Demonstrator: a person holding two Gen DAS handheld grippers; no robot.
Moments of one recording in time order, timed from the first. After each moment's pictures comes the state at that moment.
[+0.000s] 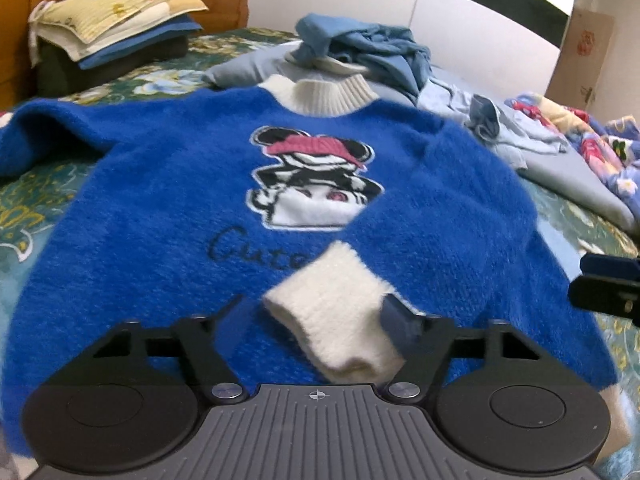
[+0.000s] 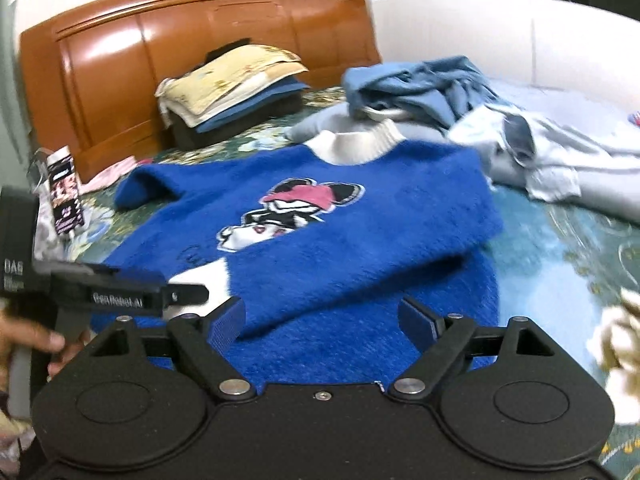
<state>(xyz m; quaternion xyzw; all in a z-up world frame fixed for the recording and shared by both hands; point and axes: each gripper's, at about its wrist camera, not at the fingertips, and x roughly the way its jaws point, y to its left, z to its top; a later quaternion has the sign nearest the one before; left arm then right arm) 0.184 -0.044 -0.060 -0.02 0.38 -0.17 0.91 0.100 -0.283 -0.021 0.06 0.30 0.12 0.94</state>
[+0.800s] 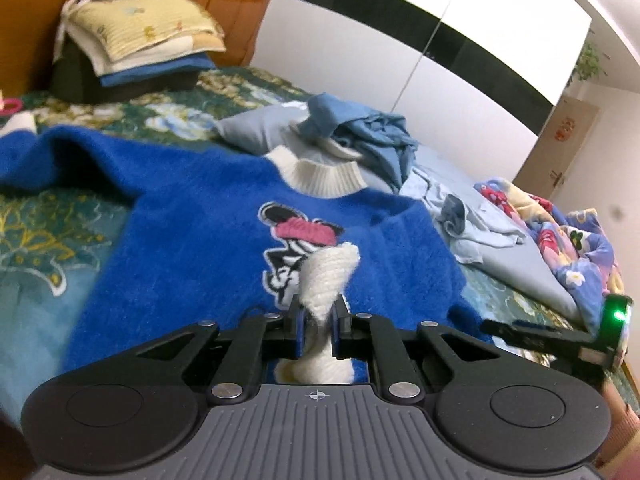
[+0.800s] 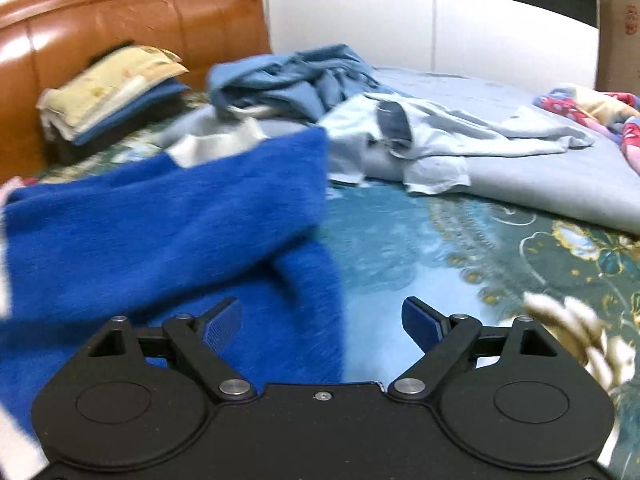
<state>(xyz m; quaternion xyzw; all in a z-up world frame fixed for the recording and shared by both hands) 0.186 0.030 -0.004 -0.14 0.33 -0.20 0.91 0.164 -0.340 -0.045 0.03 0.32 -0.05 0.95</state>
